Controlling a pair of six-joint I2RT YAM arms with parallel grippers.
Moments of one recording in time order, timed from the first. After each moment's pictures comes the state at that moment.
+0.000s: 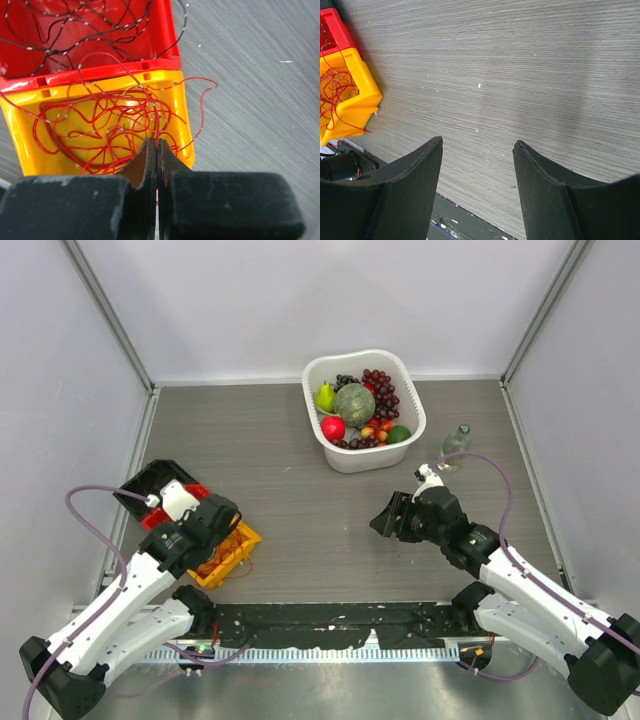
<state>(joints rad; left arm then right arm) -0.63 0.76 0.73 -1.00 -0.66 -1.21 0.61 0.80 0.50 -0.32 -0.06 0.73</state>
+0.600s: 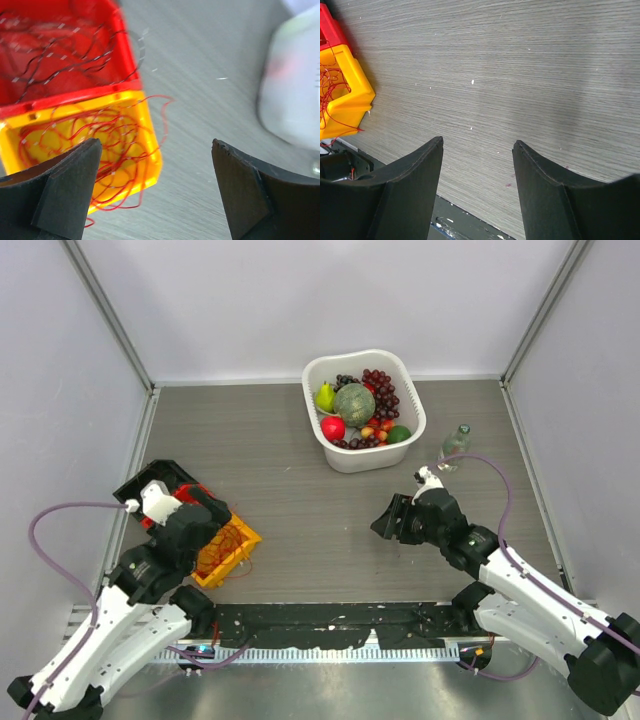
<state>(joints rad) -0.63 0.57 0.72 -0.99 -0.69 -1.19 0.61 0.80 0.48 -0.32 -0.06 0.73</state>
